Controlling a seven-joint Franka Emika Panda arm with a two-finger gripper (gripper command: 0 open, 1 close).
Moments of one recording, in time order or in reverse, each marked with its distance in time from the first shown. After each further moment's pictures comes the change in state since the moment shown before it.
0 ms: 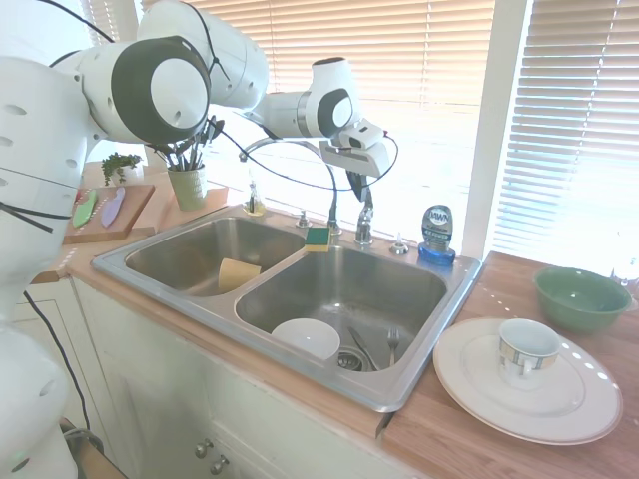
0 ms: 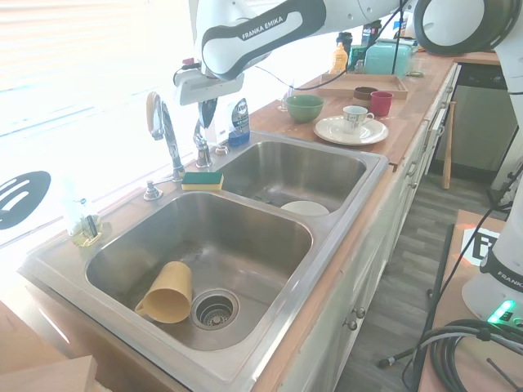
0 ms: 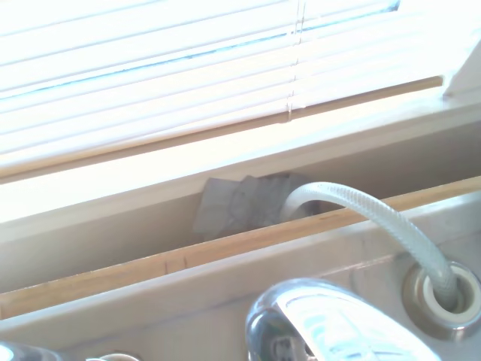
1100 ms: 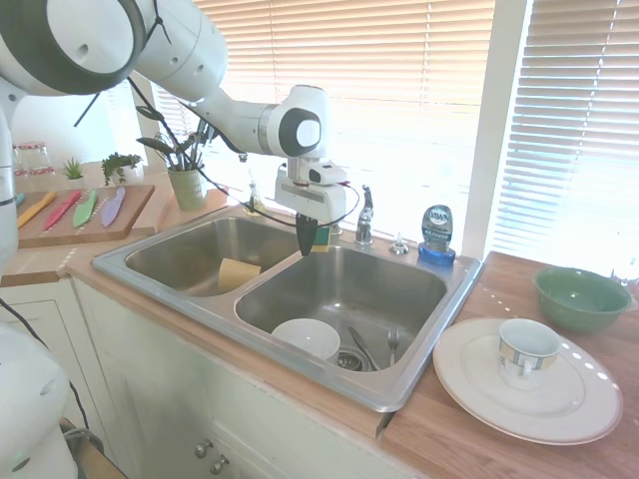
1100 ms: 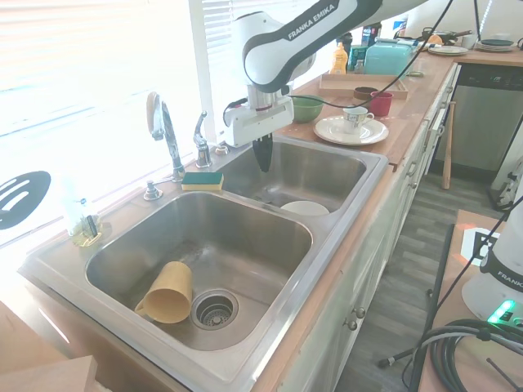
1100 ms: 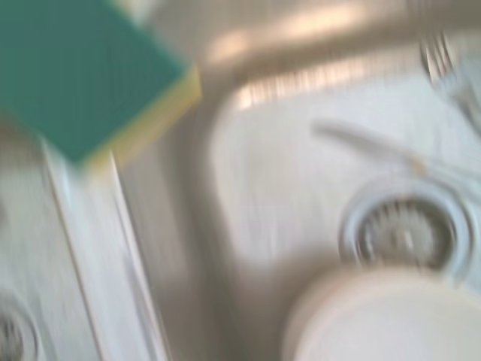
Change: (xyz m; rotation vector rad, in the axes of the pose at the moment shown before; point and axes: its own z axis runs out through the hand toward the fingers) arm -0.102 0.145 -0.004 -0.352 -0.289 -0.035
